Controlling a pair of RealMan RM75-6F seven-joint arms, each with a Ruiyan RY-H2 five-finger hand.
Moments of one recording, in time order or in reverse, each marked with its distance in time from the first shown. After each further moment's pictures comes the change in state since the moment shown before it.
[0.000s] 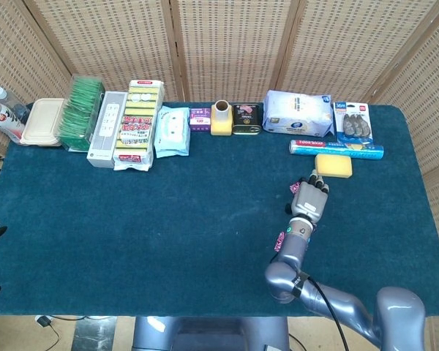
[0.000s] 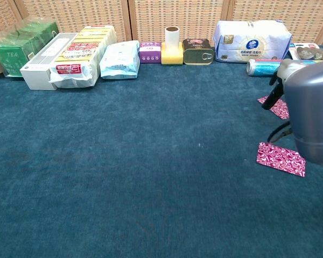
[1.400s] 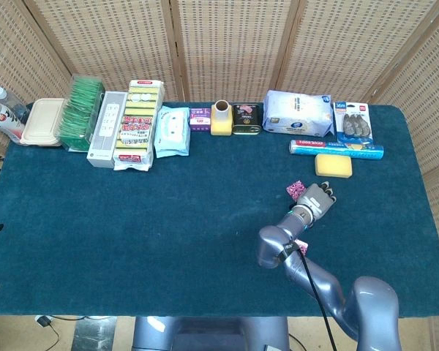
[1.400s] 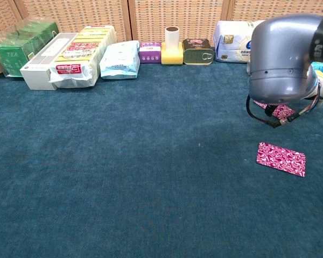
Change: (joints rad) left arm -0.009 0.011 -0.006 0.012 -0.016 -0.012 -0.045; right arm 0.180 -0.102 0.266 0.376 0.270 -0.052 -0.095
